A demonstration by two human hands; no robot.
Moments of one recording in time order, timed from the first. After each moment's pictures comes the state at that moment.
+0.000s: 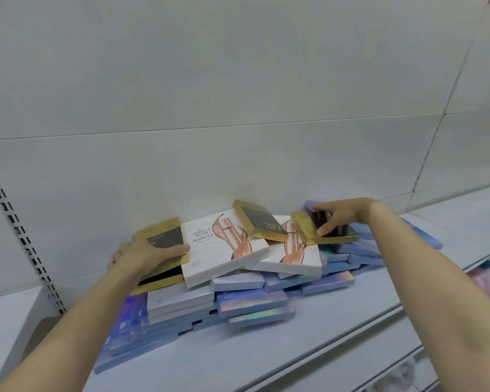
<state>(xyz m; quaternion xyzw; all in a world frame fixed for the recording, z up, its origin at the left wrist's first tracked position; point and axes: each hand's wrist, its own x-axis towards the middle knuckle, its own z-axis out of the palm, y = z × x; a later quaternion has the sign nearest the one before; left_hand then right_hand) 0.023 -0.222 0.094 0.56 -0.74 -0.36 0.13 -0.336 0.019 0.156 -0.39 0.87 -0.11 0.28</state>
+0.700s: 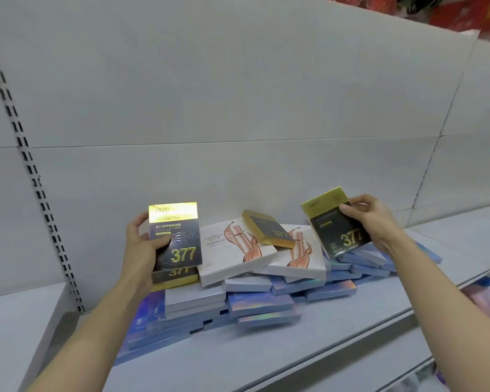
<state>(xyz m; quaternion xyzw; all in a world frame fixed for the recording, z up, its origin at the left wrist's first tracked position) 0.049 -0.198 0.104 0.33 -0.53 -0.64 0.45 -0.286 0.066 0.155 -0.25 0.74 -0.62 0.10</state>
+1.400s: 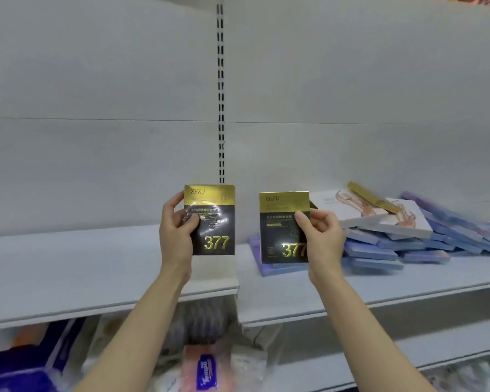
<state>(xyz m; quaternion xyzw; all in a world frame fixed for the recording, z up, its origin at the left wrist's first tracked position) 0.344 -0.190 0.100 0.28 -0.52 -0.57 0.57 0.158 -0.055 0.104 -0.25 0.56 -0.78 0.13</state>
